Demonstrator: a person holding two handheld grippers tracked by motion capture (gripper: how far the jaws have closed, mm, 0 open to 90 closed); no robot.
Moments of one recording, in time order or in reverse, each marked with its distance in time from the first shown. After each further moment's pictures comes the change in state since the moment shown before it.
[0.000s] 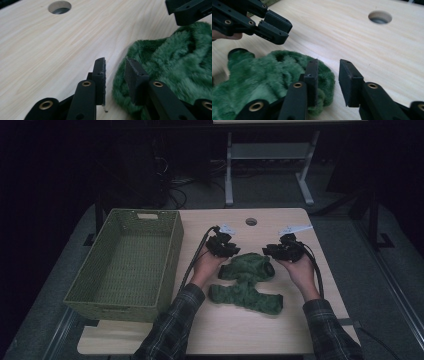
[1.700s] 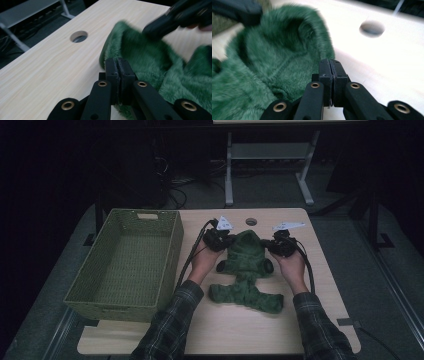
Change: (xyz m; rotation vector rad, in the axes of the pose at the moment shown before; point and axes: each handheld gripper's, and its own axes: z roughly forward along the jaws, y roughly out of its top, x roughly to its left) left arm 0.001 0.012 -0.033 -0.123 0.123 0.119; right arm 0.000 0.011 0.022 -0.074 -0.069 -0.011
